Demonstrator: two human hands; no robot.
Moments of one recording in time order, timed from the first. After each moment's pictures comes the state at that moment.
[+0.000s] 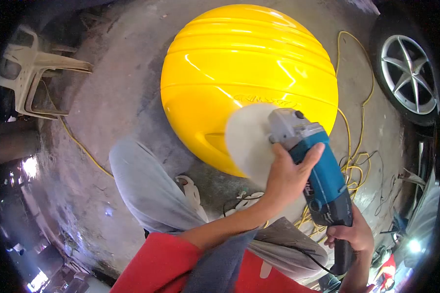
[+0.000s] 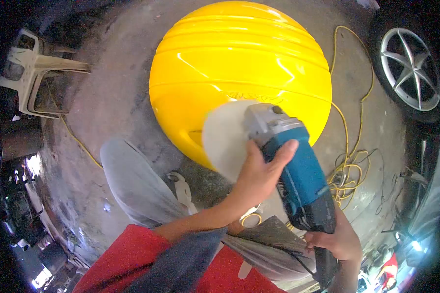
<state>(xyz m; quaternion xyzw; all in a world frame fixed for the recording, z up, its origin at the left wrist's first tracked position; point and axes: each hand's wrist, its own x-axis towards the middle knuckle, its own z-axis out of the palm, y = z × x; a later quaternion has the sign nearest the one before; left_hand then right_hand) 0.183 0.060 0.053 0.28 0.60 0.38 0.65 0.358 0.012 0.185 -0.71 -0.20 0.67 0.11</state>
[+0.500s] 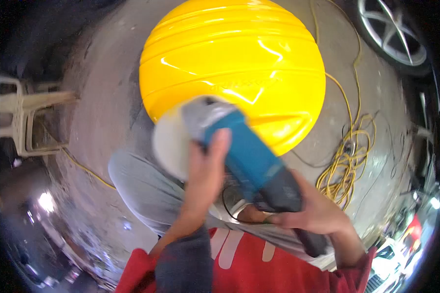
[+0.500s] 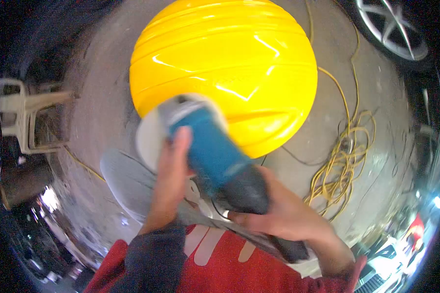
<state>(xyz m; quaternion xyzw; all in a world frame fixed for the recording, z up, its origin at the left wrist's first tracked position) 0.076 0.048 0.058 0.22 0.65 0.37 0.63 0.284 0.019 0.139 -0.56 -0.38 0.73 0.08</state>
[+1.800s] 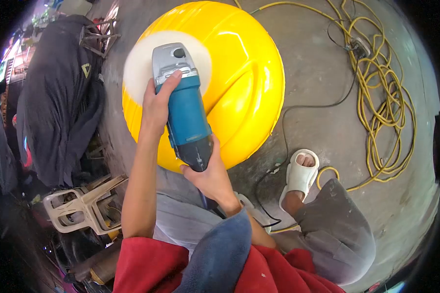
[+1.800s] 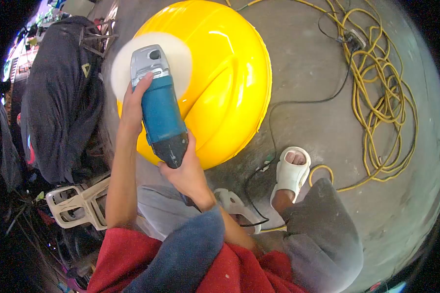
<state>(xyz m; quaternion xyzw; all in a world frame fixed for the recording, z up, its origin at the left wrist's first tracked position) 0.185 0.162 0.021 0.66 0.53 0.17 0.50 0.170 -0.017 -0.034 -0.52 -0.11 0.53 0.66</state>
